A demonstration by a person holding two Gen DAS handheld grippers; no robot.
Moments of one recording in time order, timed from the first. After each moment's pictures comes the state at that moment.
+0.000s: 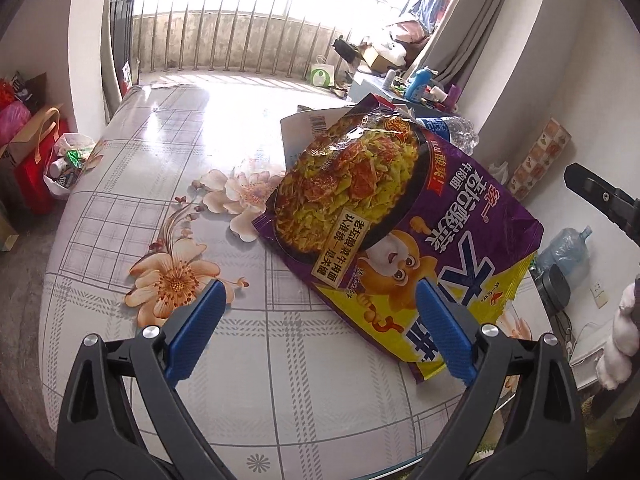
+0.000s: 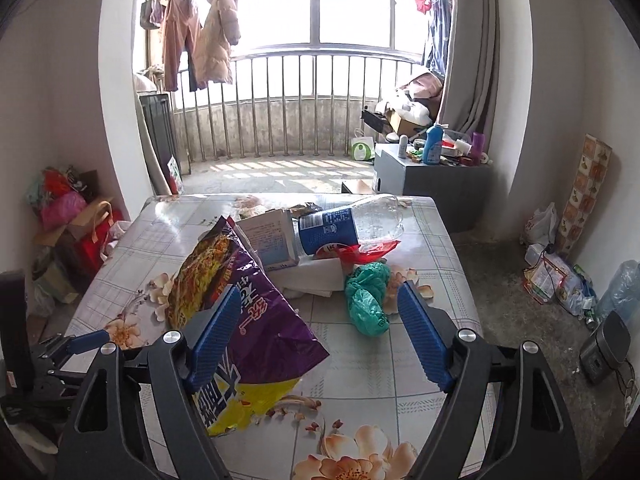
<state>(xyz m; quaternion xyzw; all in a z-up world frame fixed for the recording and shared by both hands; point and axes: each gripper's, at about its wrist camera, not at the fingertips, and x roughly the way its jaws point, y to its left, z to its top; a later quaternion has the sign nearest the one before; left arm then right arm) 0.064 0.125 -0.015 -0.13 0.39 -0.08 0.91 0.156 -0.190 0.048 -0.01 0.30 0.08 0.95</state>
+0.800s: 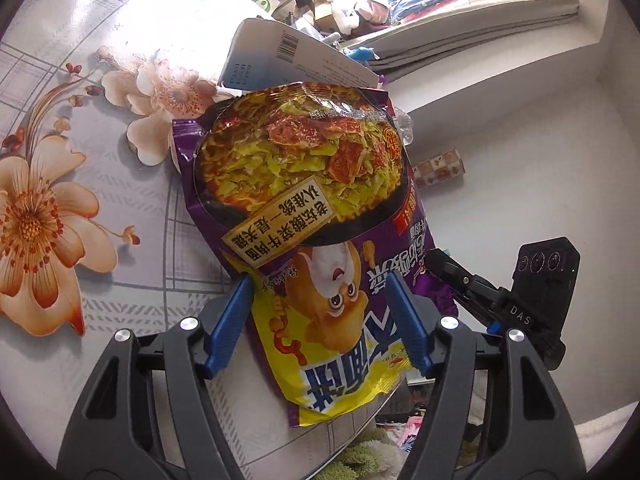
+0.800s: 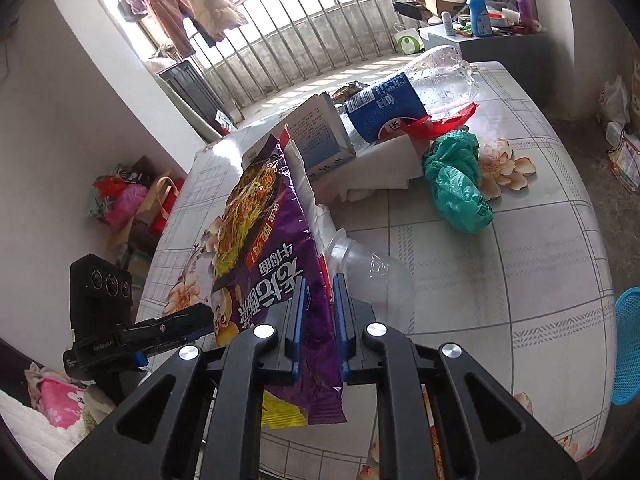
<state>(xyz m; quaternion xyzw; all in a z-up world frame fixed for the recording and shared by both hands) 0.131 0.145 -0.100 -0.38 0.44 -0.29 0.76 0.186 -0.197 -0.027 0.14 0.46 0.18 0.86</state>
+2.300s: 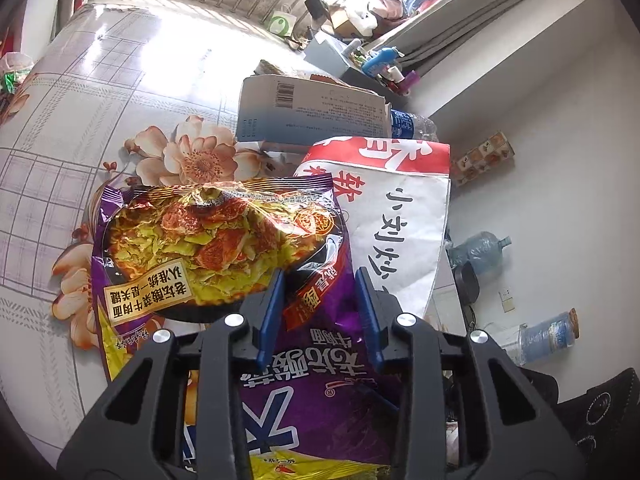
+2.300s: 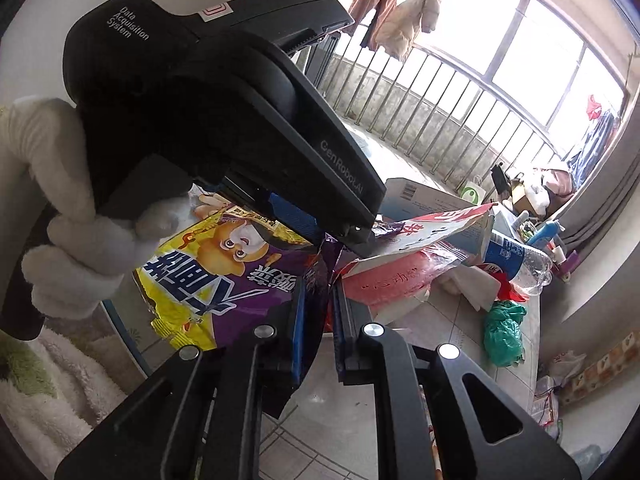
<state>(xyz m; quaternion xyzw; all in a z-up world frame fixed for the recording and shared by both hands) 0.173 0.127 -0.043 -0.25 0.46 -0.21 0.83 0.071 -0.037 -0.020 -0.27 0.29 0.26 0.88</state>
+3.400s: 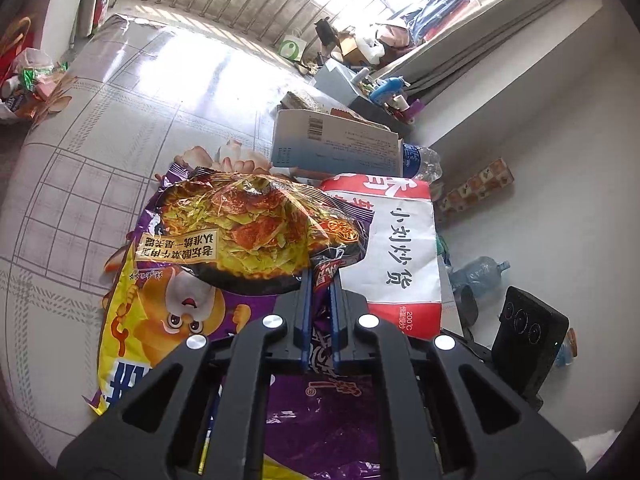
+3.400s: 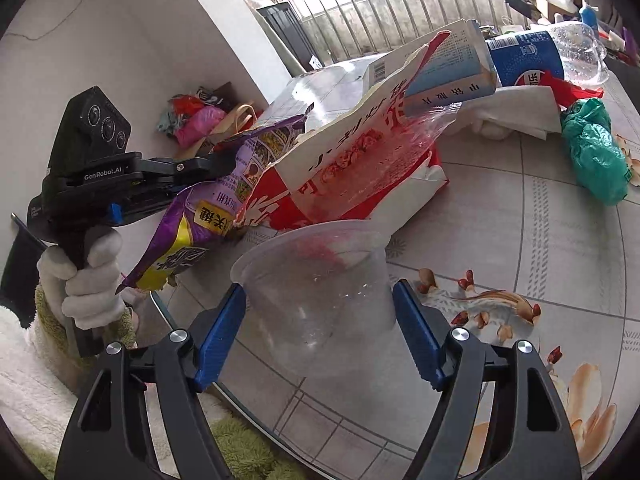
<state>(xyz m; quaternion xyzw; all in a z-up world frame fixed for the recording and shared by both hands) 0.133 0.171 -0.030 -0.28 0.42 -0.18 0.85 0.155 -0.134 -0.064 0.07 0.47 0.36 0.81</state>
